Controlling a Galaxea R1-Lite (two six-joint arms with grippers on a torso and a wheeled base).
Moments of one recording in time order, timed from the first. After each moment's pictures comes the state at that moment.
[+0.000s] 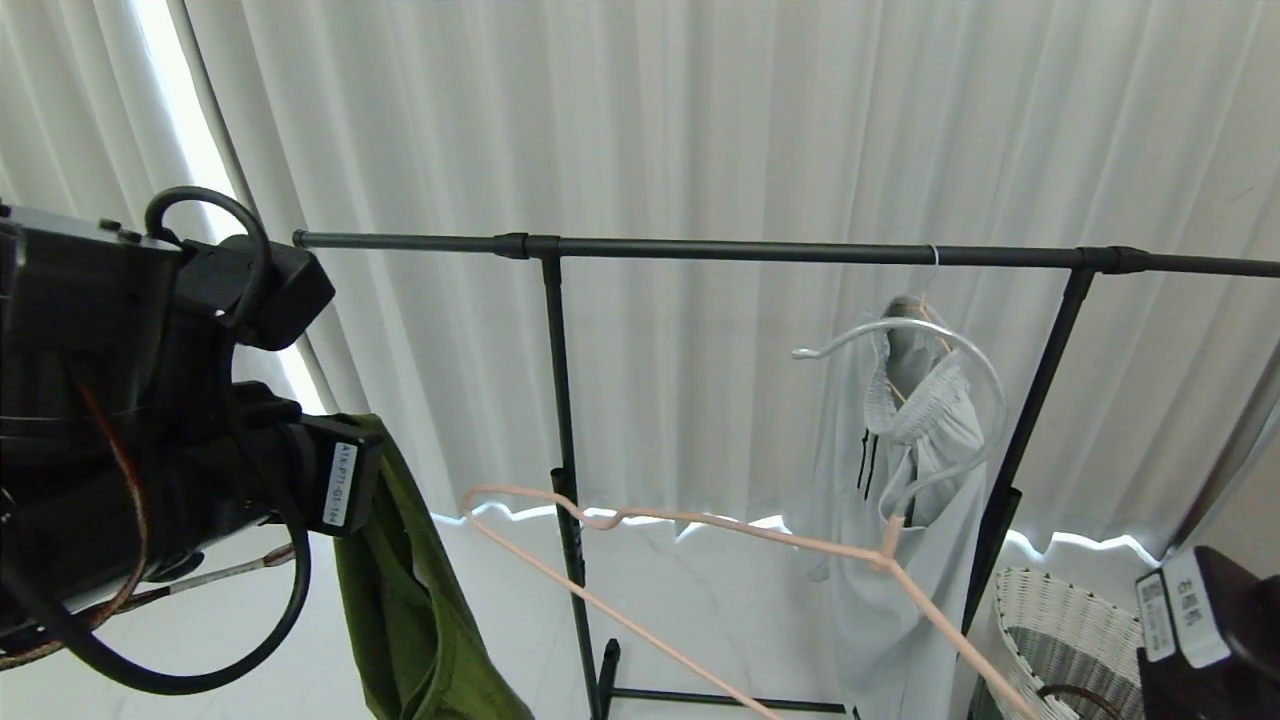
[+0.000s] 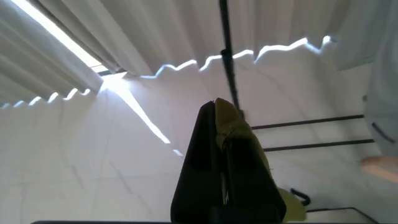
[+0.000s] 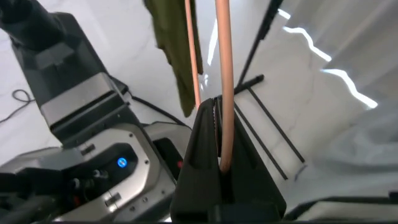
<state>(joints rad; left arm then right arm) -0.56 1.30 -0.93 0.17 0.46 0.01 1.24 1.16 -0.62 -0.04 -0.13 0.18</state>
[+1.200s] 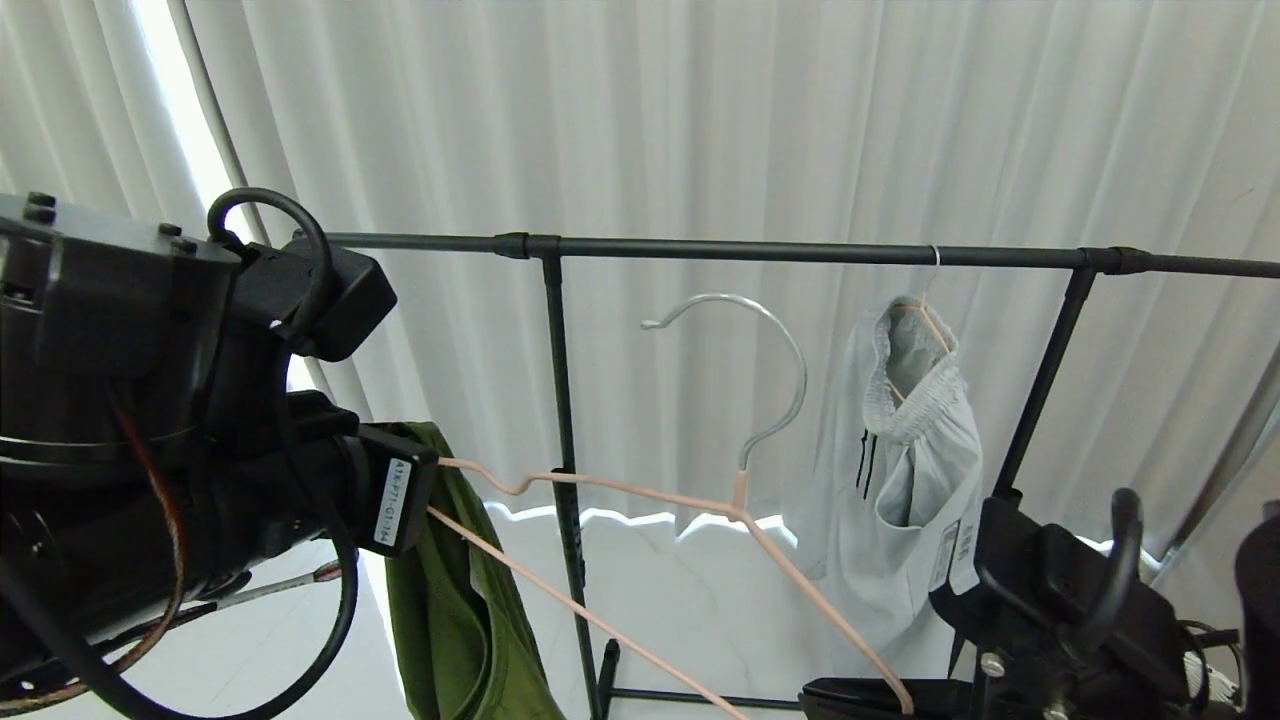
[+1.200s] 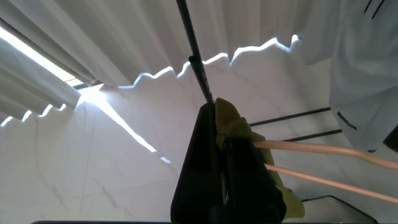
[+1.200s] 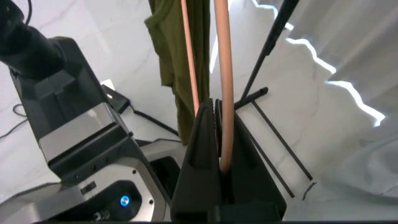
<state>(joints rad) -0.68 1.32 -0.95 0.17 0.46 0.00 1.23 1.36 -0.69 -0.18 -0.13 0.18</state>
